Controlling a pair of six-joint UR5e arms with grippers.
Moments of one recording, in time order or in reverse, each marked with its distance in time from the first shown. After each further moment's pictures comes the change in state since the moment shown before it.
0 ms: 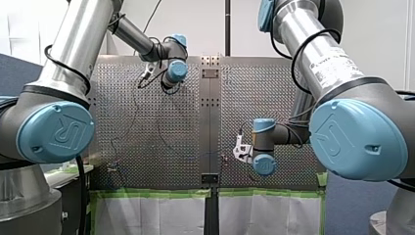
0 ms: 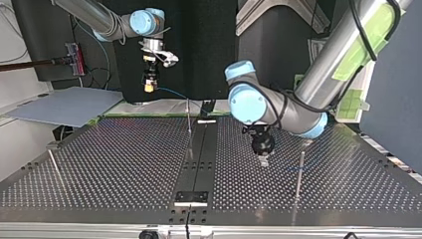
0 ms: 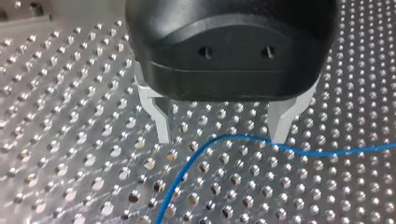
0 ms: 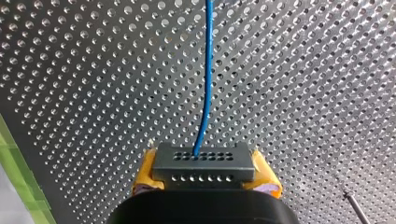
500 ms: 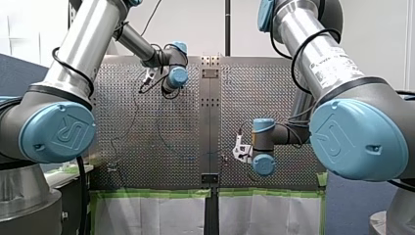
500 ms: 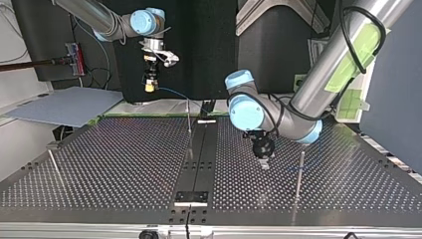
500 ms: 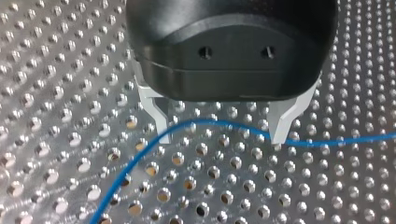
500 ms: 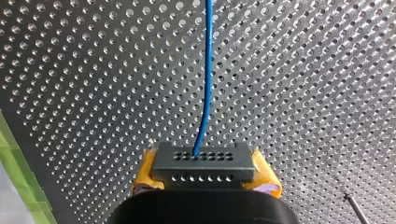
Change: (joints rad) left arm 0.021 -0.068 0.039 0.016 -0.004 0.003; right arm 0.003 0.000 0.000 0.002 0.000 0.000
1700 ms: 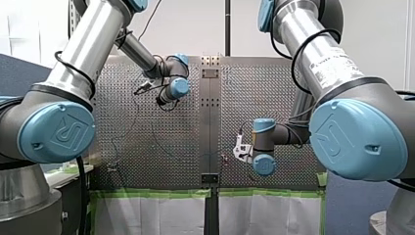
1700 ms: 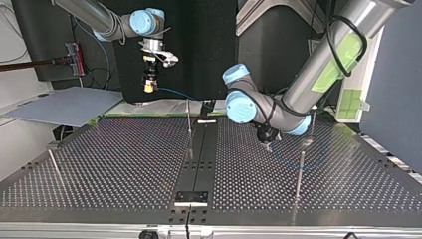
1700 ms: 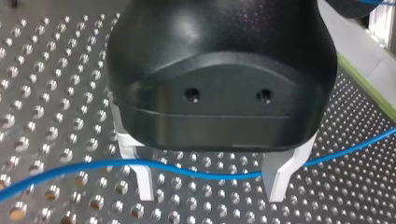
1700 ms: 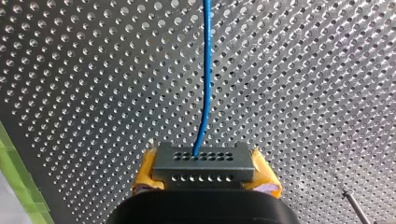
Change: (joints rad) left arm -0.014 -0.048 -0.067 0.000 -0.136 0.241; right arm -0.004 0.001 0.000 -0.009 0.000 0.006
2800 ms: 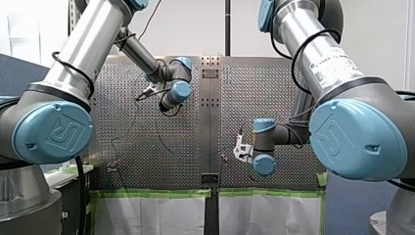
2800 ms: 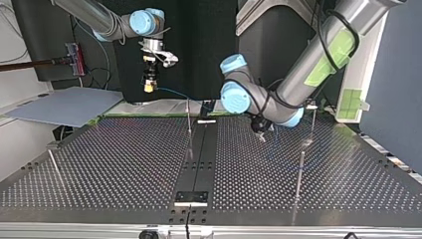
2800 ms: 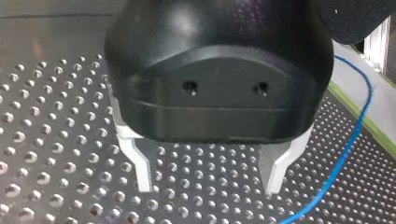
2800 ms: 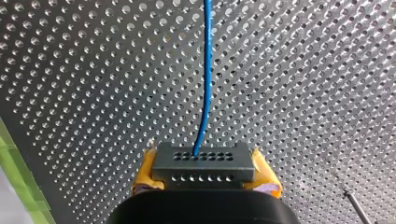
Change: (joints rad) left arm -0.029 0.000 -0.060 -0.014 0.022 -0.077; right arm -0.001 0.000 0.000 0.004 0.000 -0.002
